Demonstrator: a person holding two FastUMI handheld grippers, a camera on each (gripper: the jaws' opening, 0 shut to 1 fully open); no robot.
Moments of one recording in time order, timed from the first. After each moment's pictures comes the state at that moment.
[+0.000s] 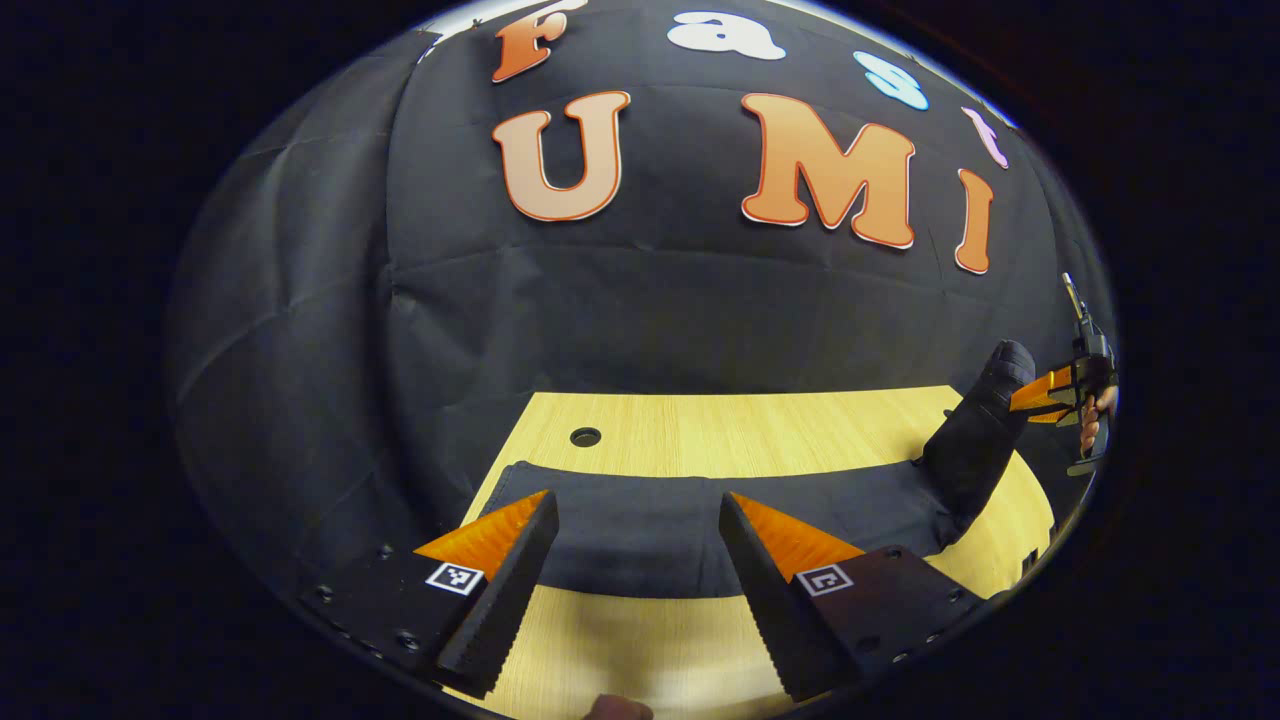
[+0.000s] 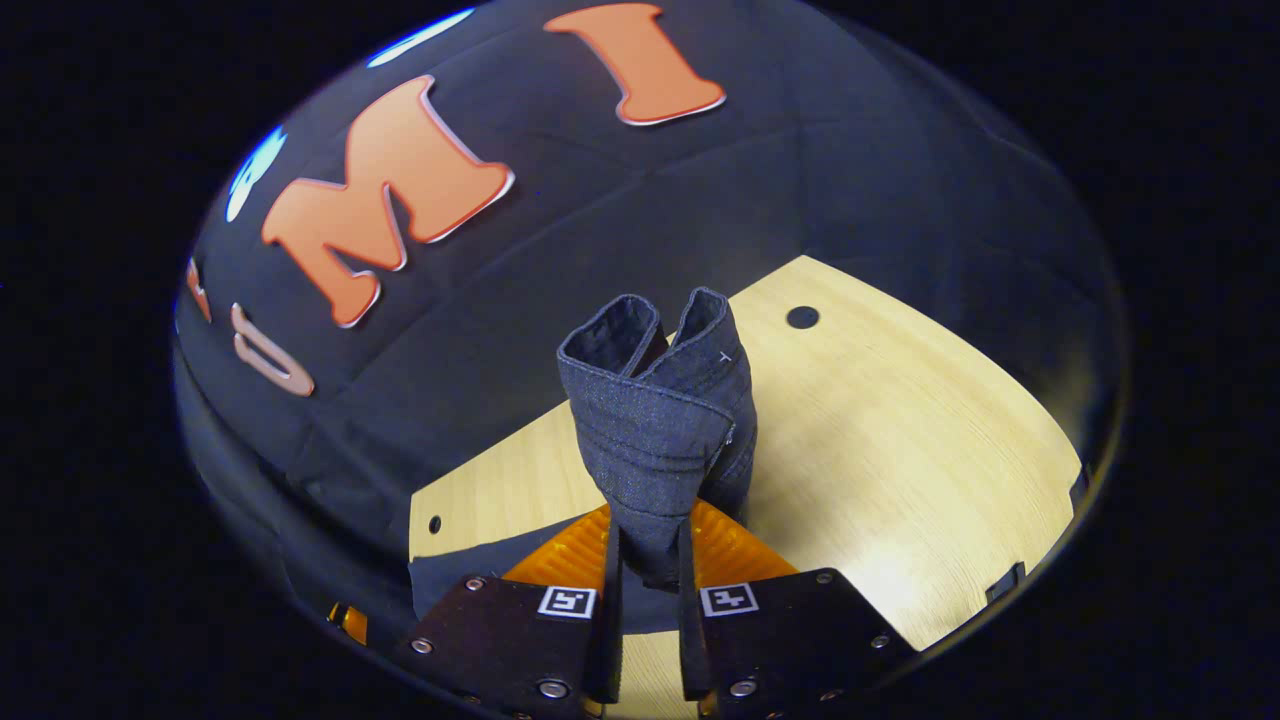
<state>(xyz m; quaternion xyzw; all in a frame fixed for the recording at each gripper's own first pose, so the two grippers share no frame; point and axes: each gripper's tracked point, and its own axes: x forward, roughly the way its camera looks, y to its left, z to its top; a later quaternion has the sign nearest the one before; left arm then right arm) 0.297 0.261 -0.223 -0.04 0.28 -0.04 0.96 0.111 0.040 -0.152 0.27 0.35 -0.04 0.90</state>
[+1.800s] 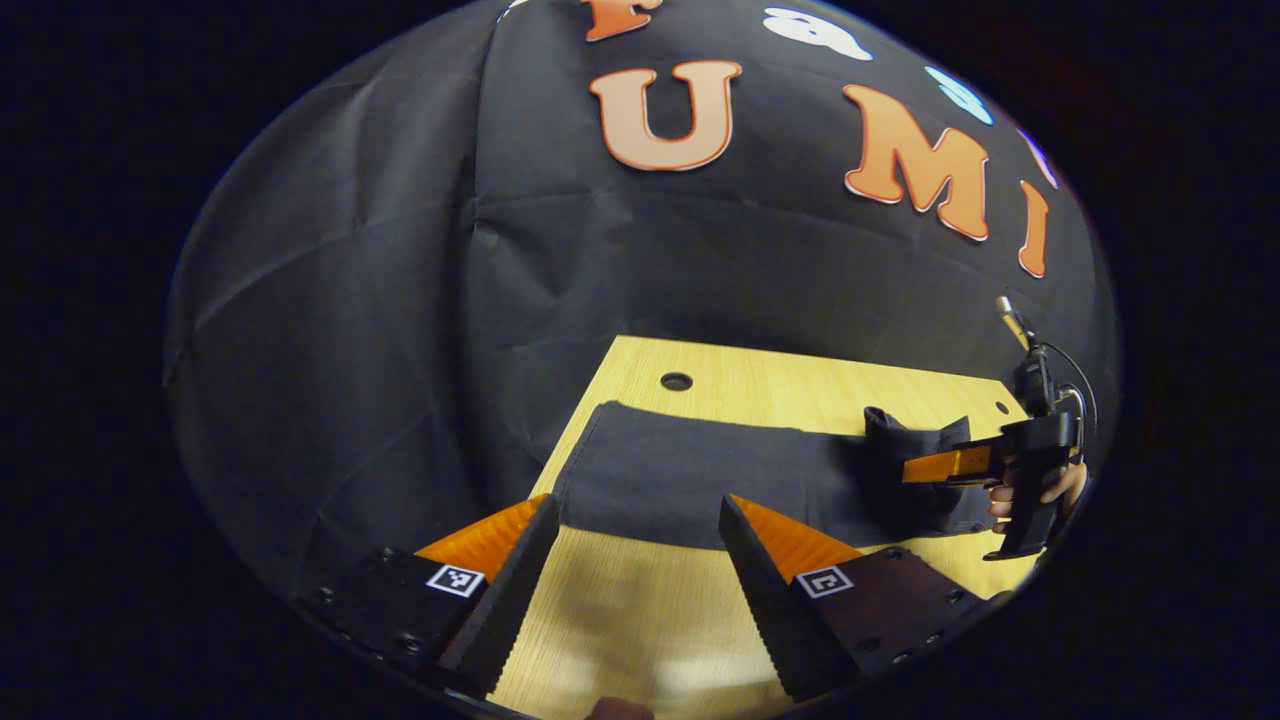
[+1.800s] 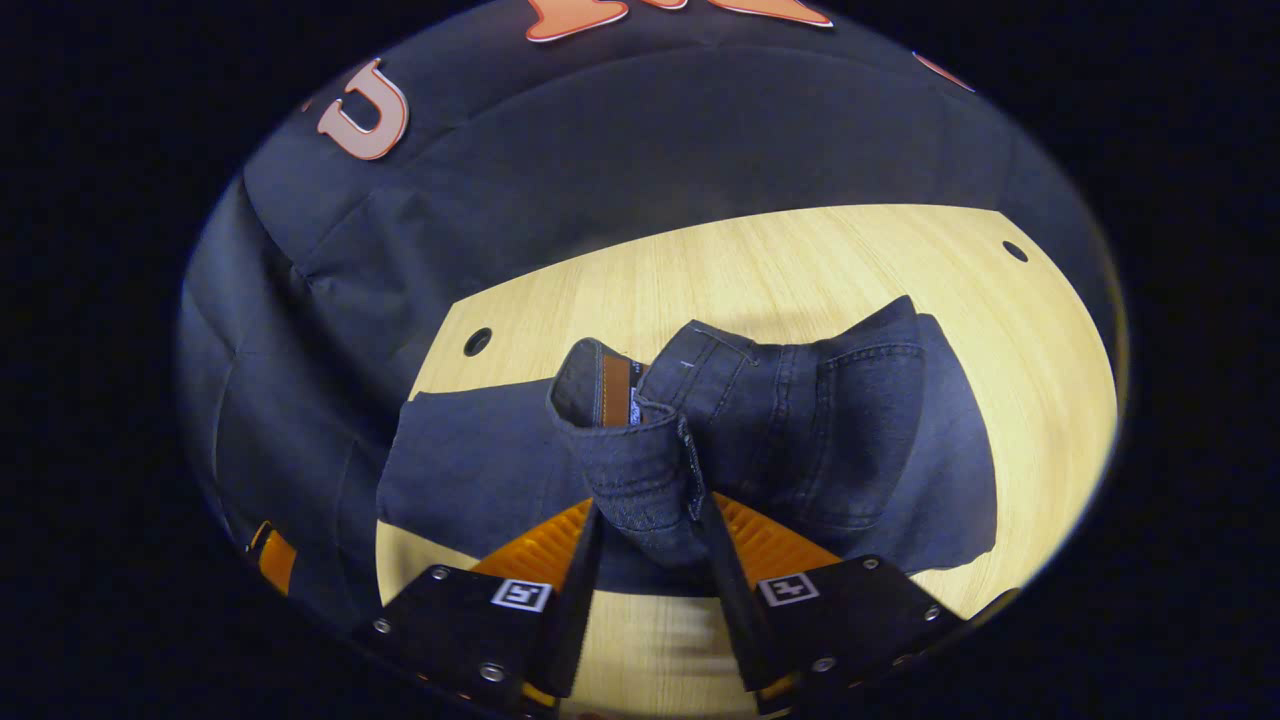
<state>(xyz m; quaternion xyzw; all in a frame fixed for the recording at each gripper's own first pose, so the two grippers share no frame) 0.259 0.366 -0.279 -0.07 0.37 0.03 0.93 0.078 0.310 -0.257 0.18 0.46 0.13 0.86</state>
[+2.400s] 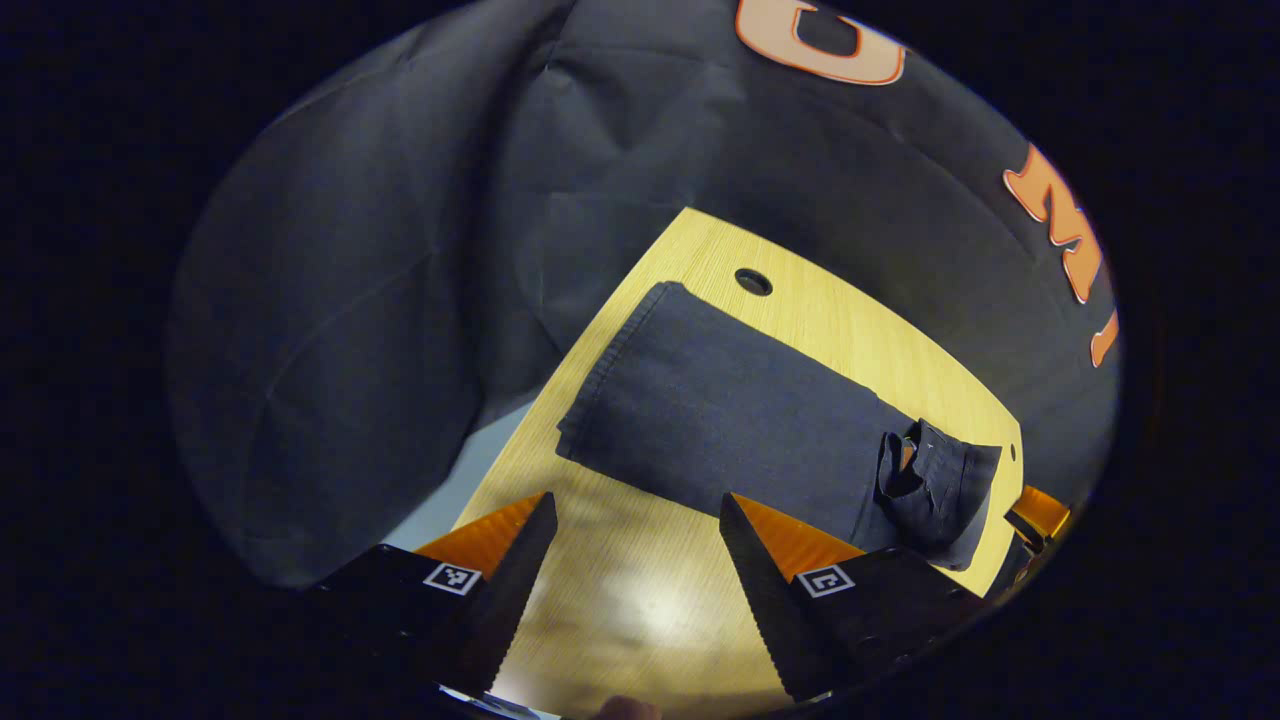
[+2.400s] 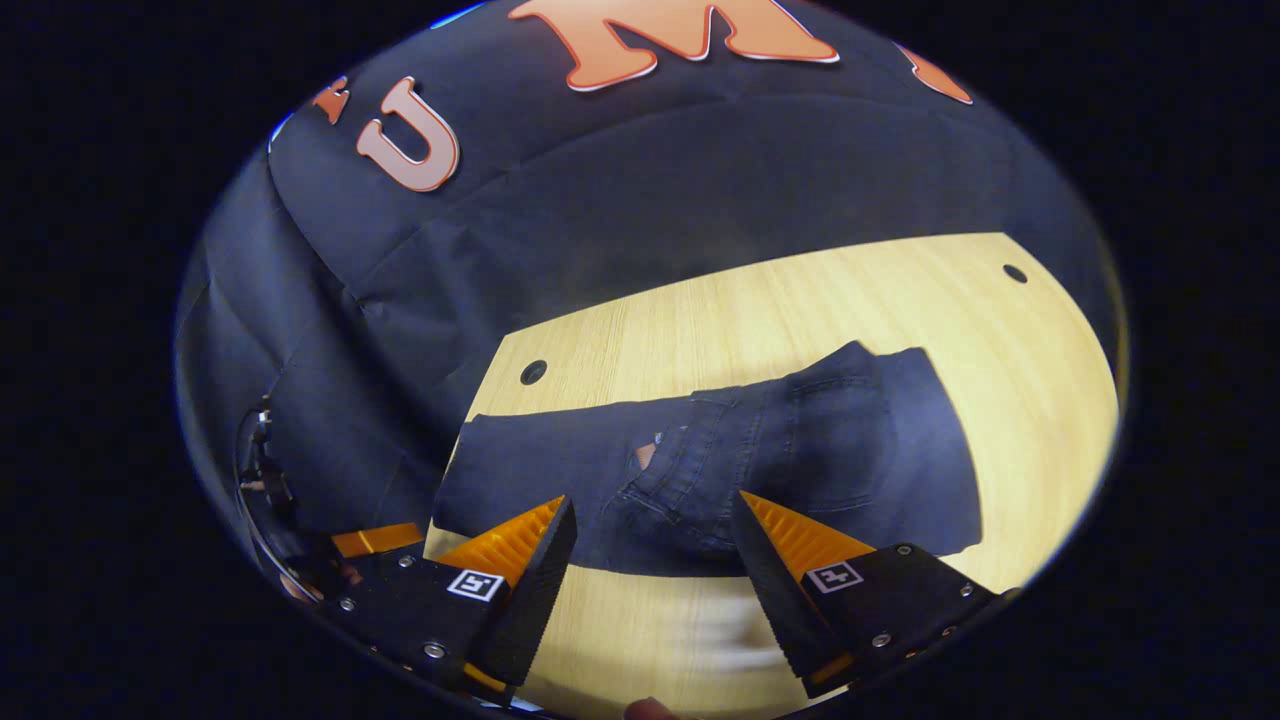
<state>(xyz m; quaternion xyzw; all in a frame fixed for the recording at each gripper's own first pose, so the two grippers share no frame) 0.278 0.396 -0.385 -0.20 0.54 0.07 0.81 0.055 0.277 -0.194 0.16 0.39 0.12 0.90</state>
